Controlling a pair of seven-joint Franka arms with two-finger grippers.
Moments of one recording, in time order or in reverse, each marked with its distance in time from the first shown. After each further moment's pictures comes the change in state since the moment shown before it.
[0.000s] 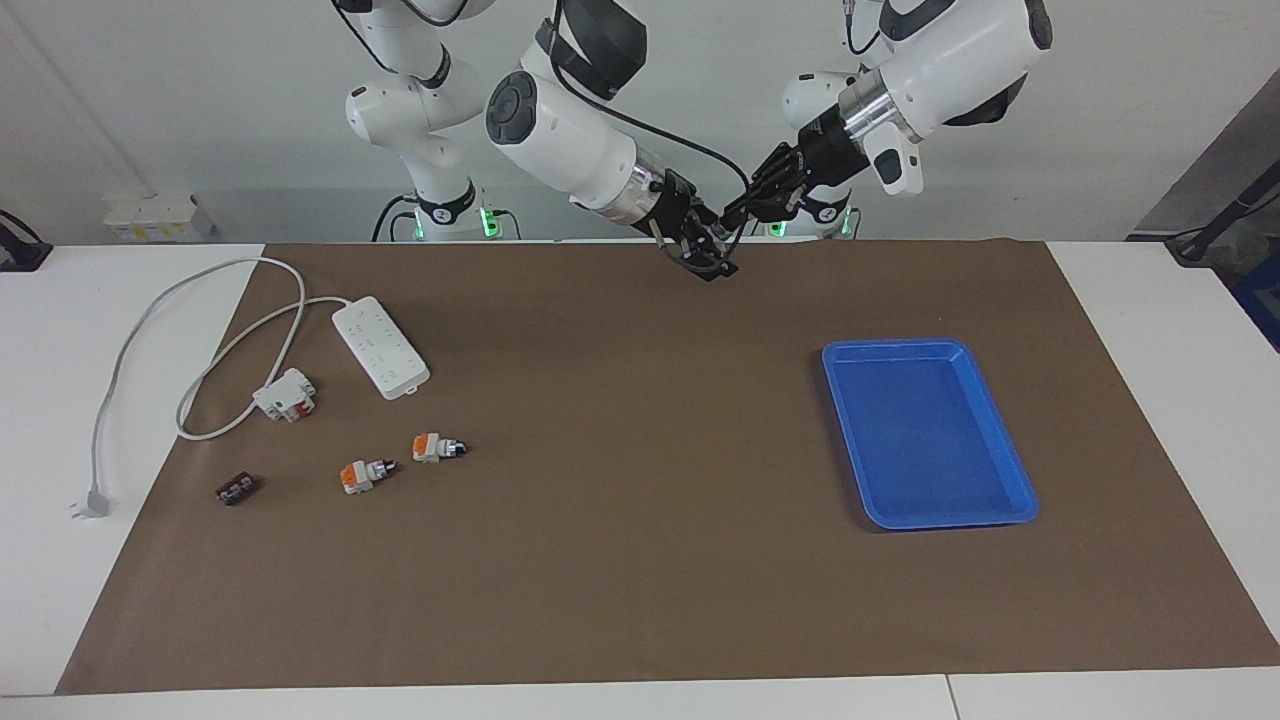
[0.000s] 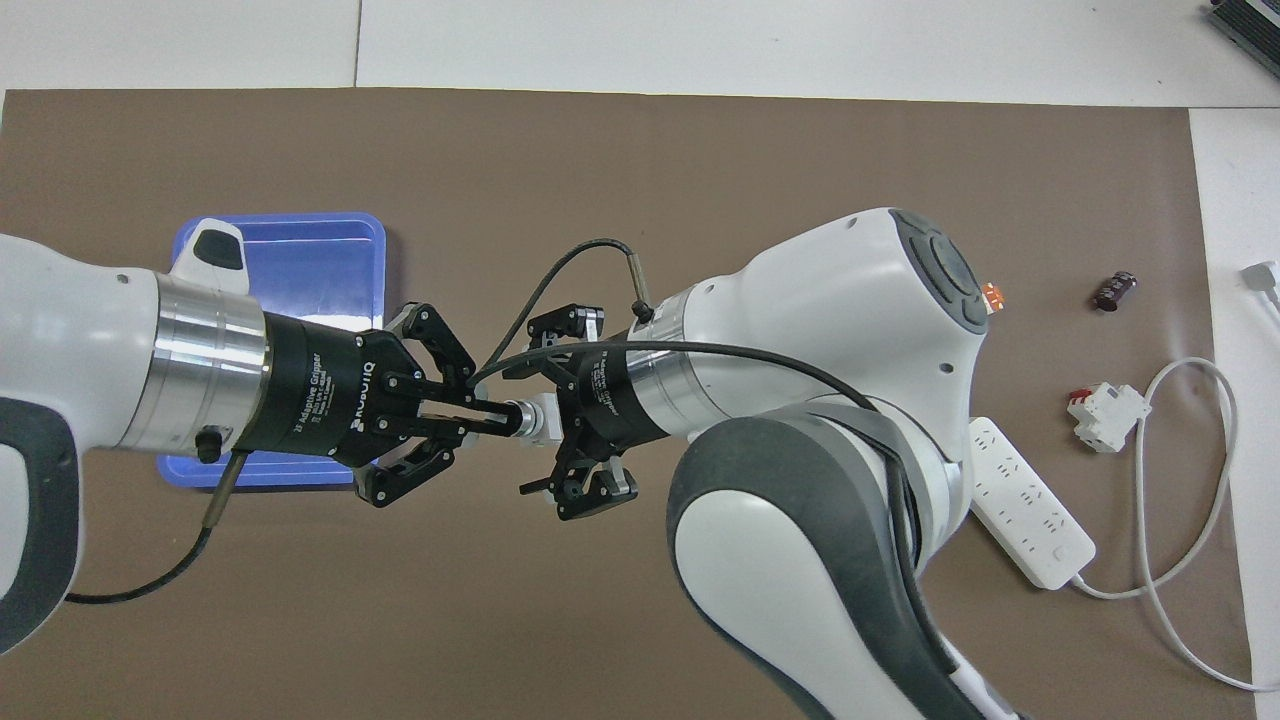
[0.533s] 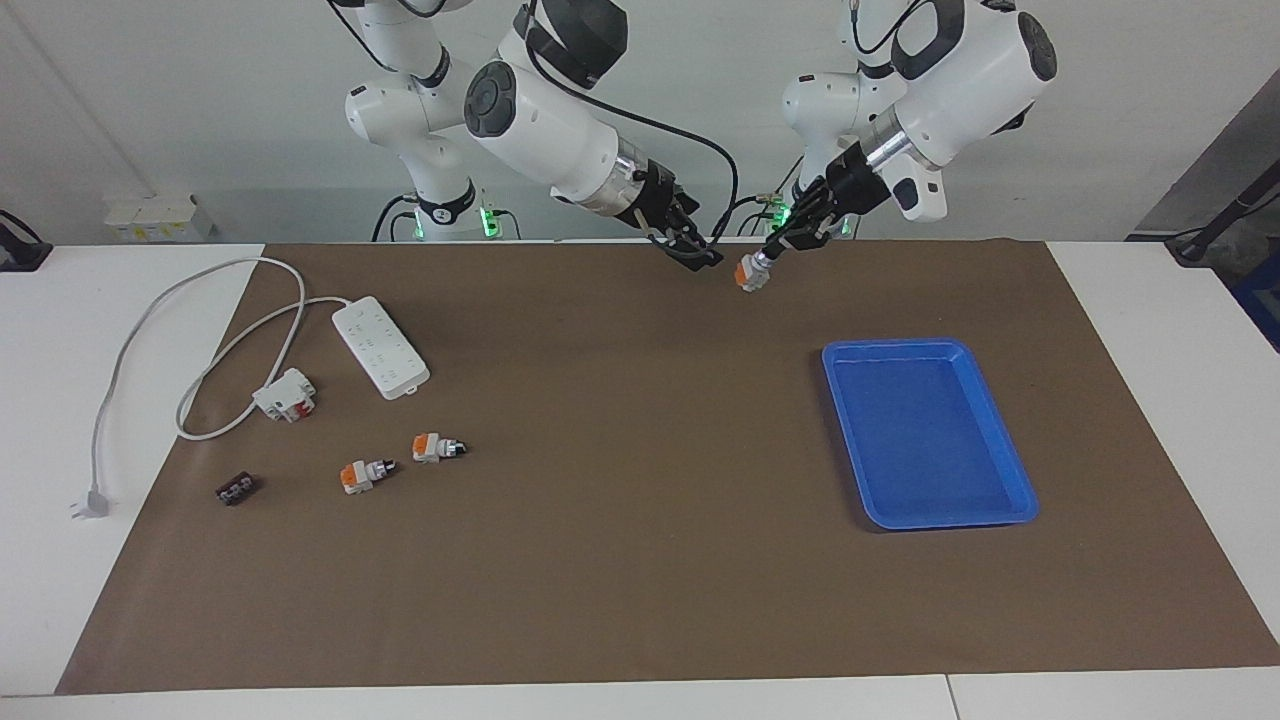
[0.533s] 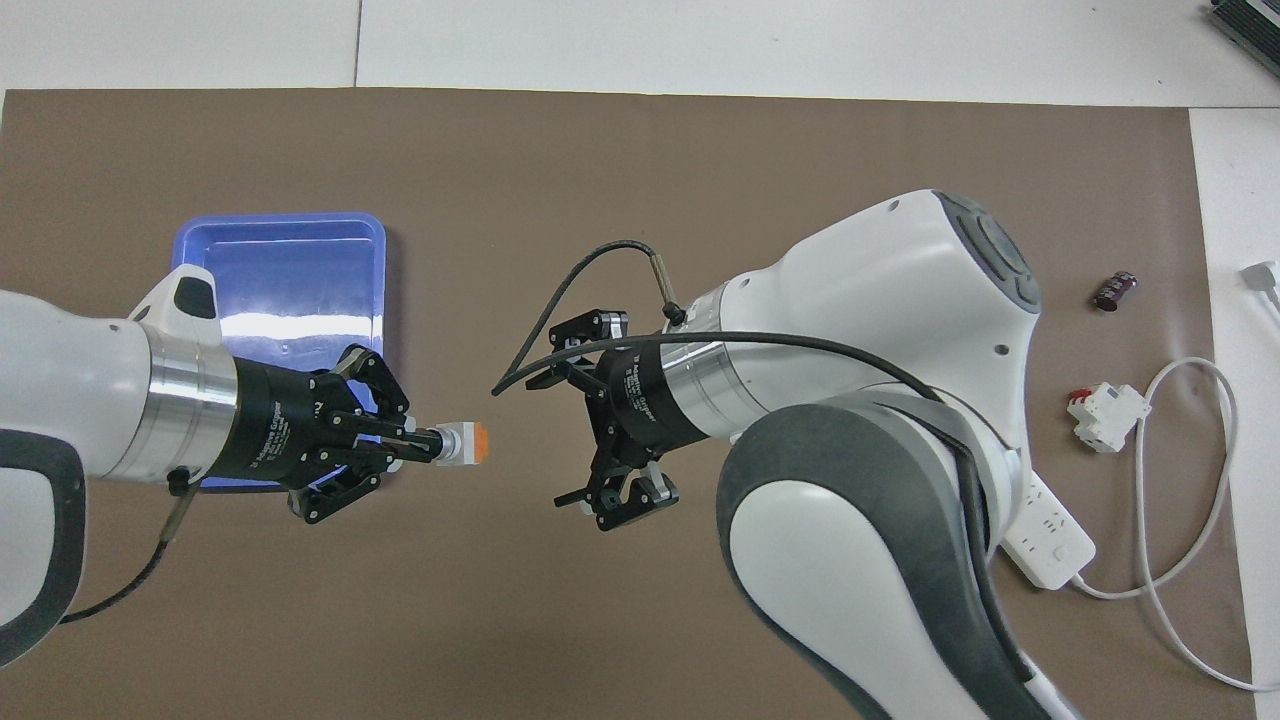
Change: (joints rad) left arm 0.062 -0.084 0.014 -0.201 0.194 0.028 0.245; right arm -0.041 -0.029 -0.004 0.000 -0.029 -0.096 -0.094
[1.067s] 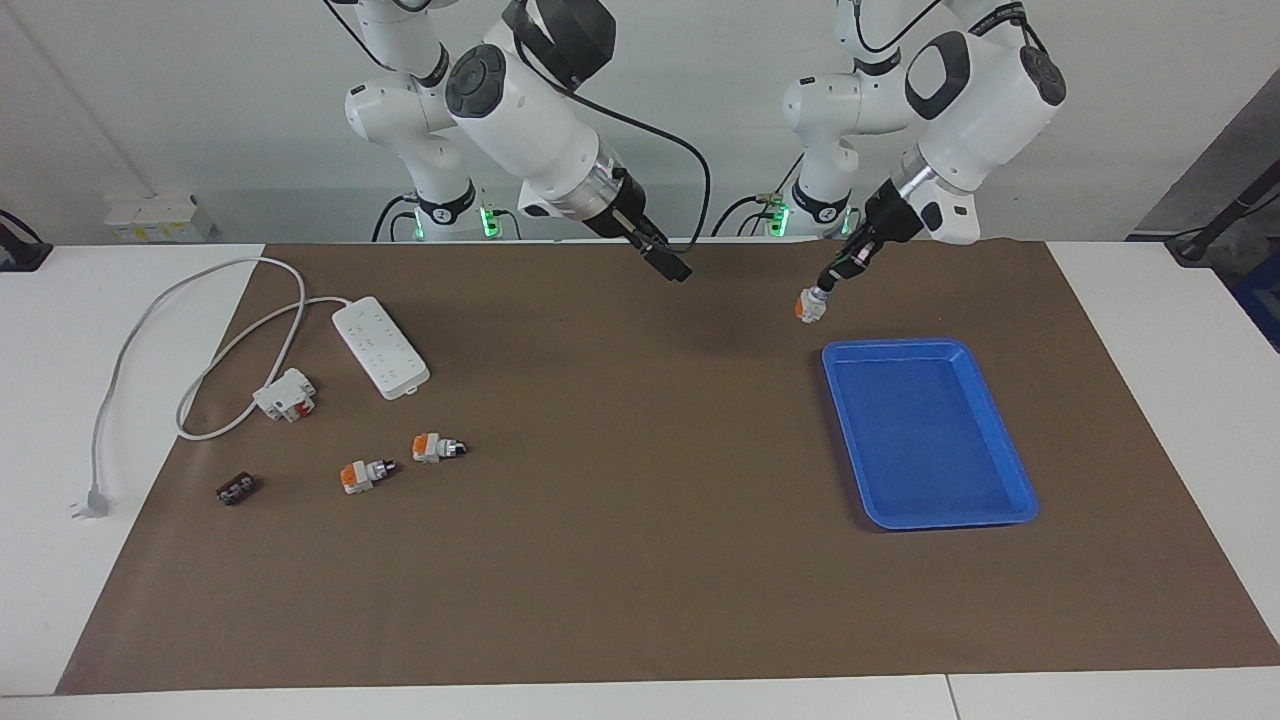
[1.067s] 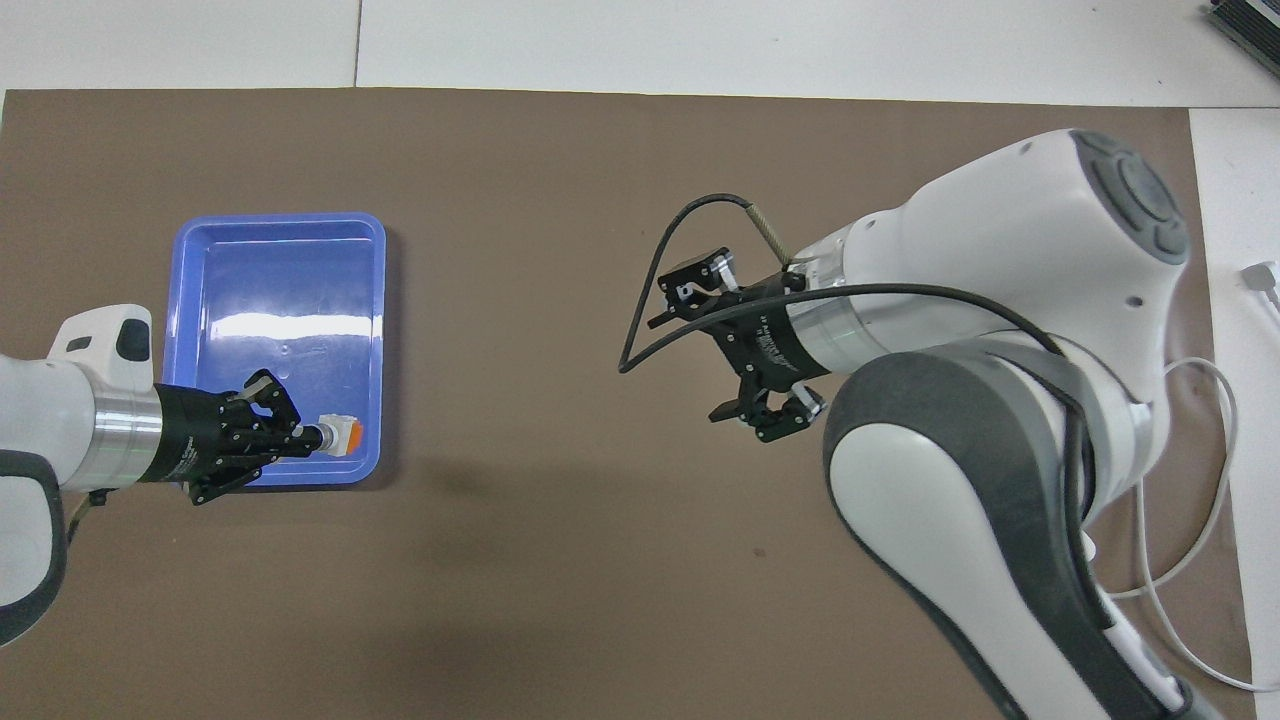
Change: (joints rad) left arm 0.158 -0.001 0.004 -0.206 0.213 0.203 0.482; right arm -0.149 -0.015 -0.008 0.001 -0.282 -0.010 -0.495
